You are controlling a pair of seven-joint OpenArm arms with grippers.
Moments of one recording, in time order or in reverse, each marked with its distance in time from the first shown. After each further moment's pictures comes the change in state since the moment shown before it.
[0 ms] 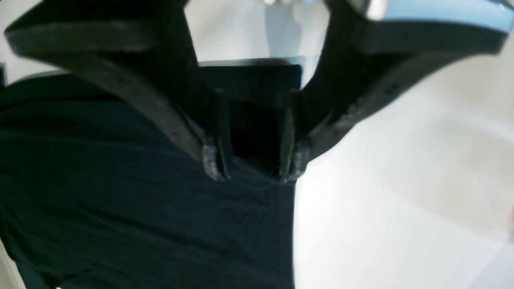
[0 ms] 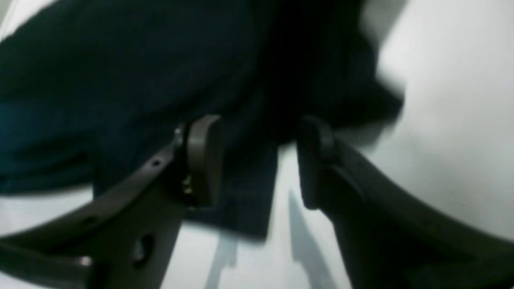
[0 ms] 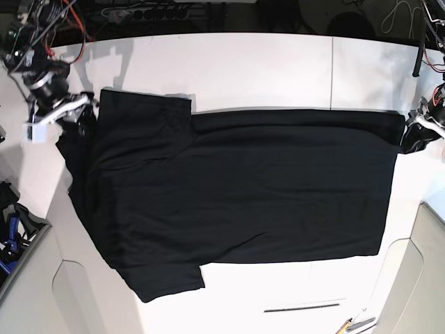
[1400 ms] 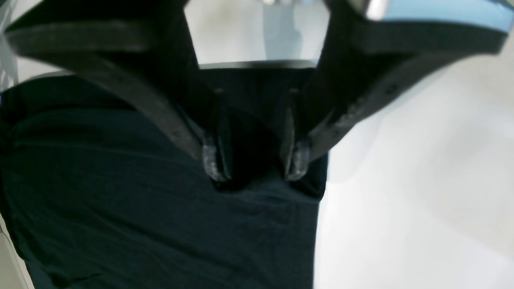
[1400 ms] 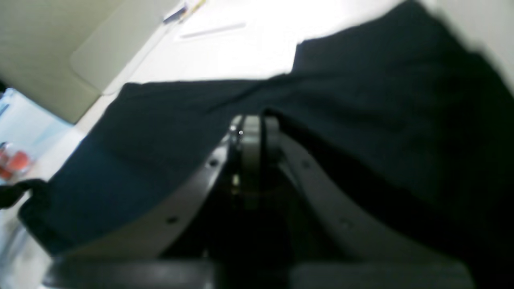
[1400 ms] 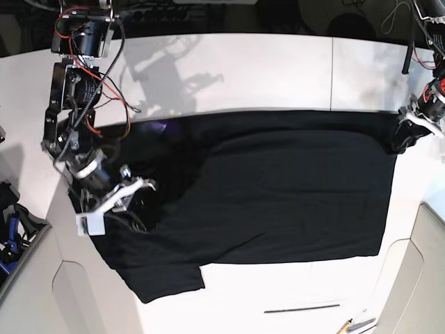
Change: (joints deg) left arm 0.0 3.3 0.0 0.0 0.0 -0.2 0.2; right arm 25.9 -2.8 -18.0 -15.0 -6.8 6.9 13.8
